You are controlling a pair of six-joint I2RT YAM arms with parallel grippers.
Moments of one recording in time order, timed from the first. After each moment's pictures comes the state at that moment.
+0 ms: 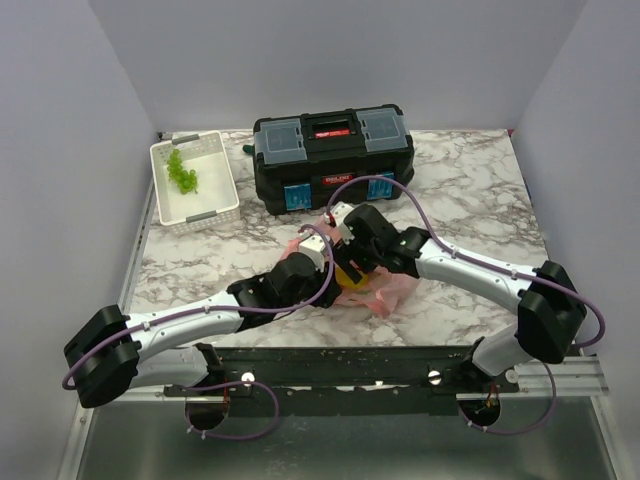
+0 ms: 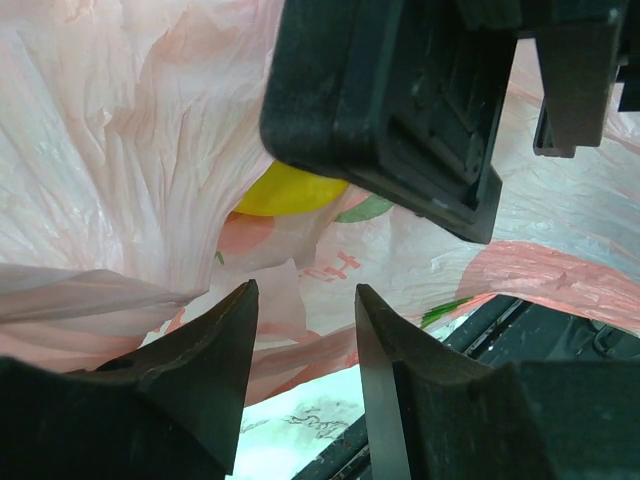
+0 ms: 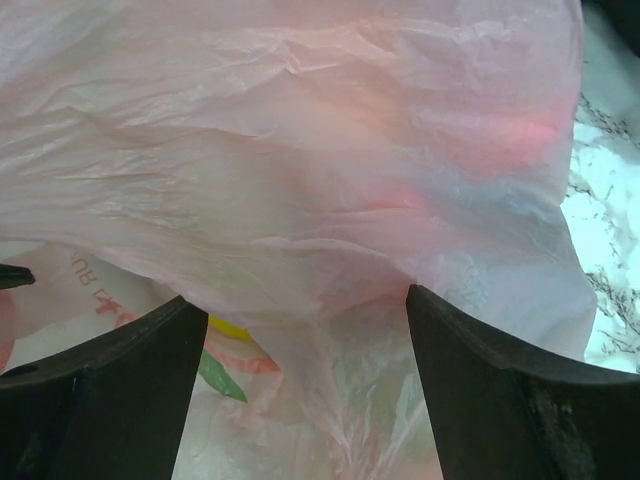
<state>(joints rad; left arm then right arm) -1.01 1.15 0.59 0.00 -0.13 -0.55 0.86 1.50 1.08 -0.47 0.17 -0.08</state>
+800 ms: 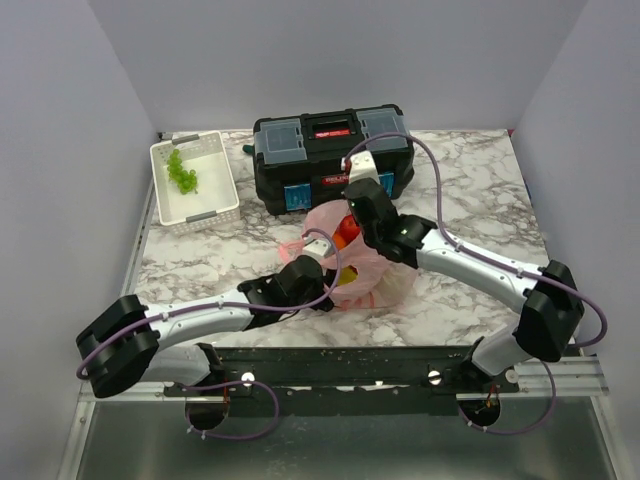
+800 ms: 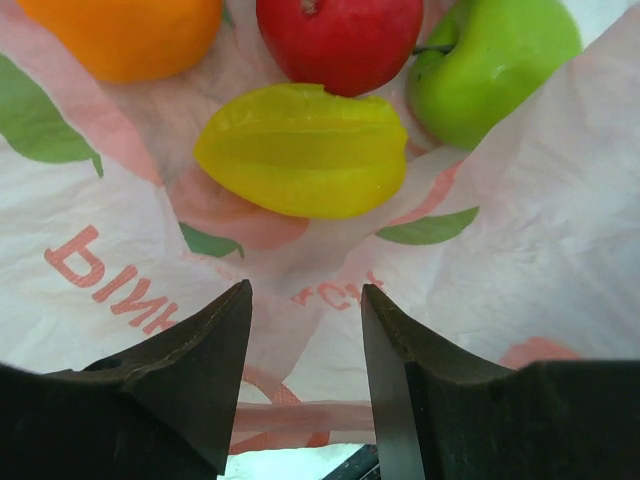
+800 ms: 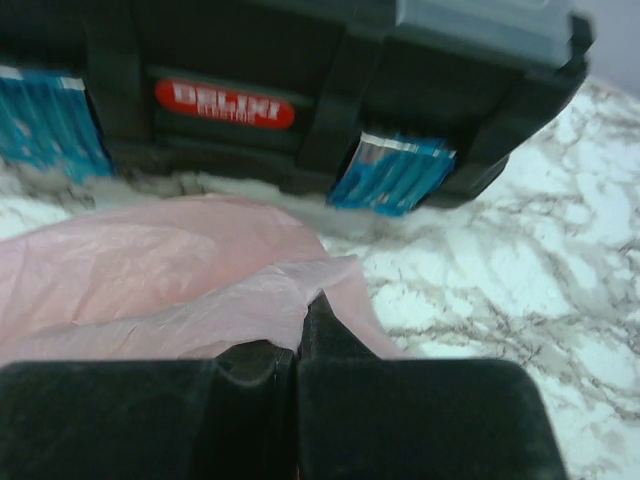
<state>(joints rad) -1.01 1.23 0.59 0.01 -0.15 -0.56 0.86 1.52 1.18 -0.19 0.70 0.07</state>
